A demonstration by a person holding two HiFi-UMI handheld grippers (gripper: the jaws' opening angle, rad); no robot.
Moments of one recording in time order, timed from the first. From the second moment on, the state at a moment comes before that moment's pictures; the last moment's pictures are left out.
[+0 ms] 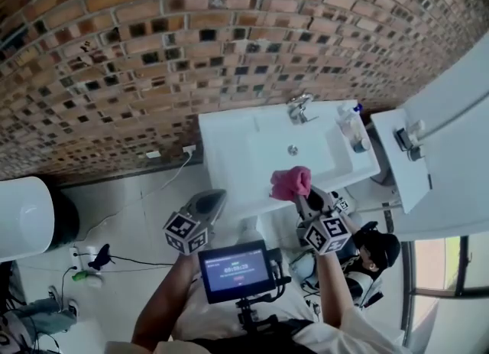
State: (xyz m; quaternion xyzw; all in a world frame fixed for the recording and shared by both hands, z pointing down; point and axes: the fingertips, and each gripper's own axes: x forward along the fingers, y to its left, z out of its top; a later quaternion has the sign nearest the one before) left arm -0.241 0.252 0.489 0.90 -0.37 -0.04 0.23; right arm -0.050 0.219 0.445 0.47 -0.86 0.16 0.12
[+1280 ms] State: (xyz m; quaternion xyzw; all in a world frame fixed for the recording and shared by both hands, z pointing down) left arm -0.132 0.319 0.502 0.89 -0.38 0.04 0.26; right arm 0.065 0.337 0.488 0.50 -0.83 0.24 0.06
